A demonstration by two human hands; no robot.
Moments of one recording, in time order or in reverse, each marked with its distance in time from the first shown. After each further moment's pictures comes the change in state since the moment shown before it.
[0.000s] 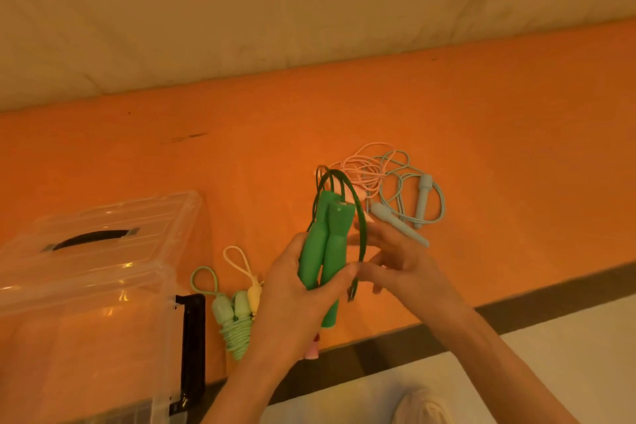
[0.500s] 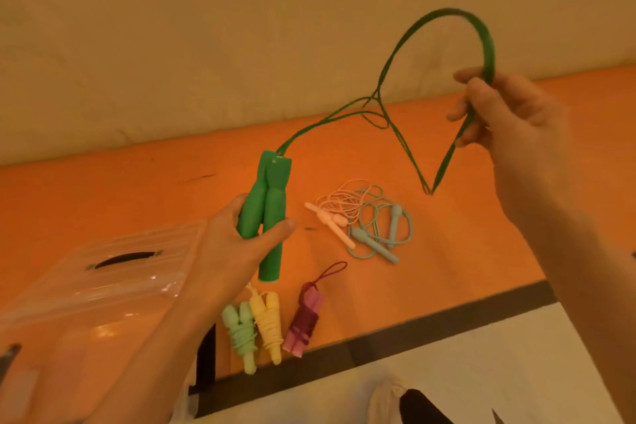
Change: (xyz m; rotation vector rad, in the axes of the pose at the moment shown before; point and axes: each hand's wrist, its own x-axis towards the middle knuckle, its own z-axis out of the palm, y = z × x) left_hand -0.041 0.119 -0.051 0.155 0.116 0.151; right_hand -0.065 -0.207 -0.108 0.154 0.489 -0.566
